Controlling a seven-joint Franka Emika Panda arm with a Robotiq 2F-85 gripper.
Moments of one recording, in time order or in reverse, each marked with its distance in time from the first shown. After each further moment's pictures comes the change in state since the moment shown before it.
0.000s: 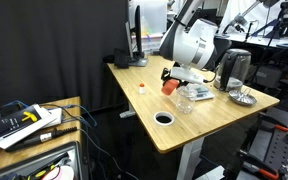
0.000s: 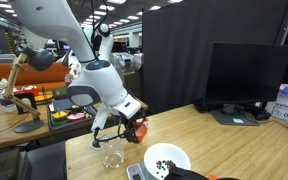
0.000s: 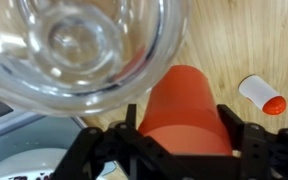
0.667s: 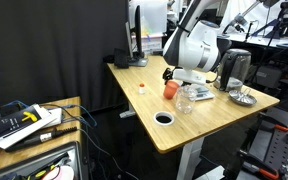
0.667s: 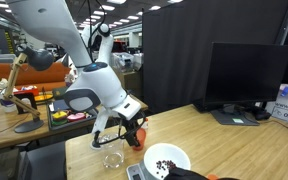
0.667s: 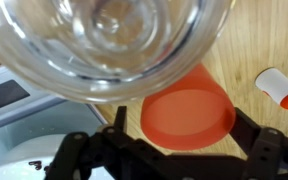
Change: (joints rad) arm 0.016 0.010 -0.028 -0.038 -0.104 0.063 0.083
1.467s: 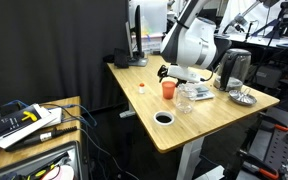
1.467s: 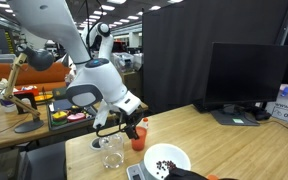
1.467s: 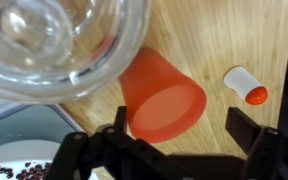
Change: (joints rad) arm -0.009 -0.022 0.017 0.024 -0.066 -0.038 0.089
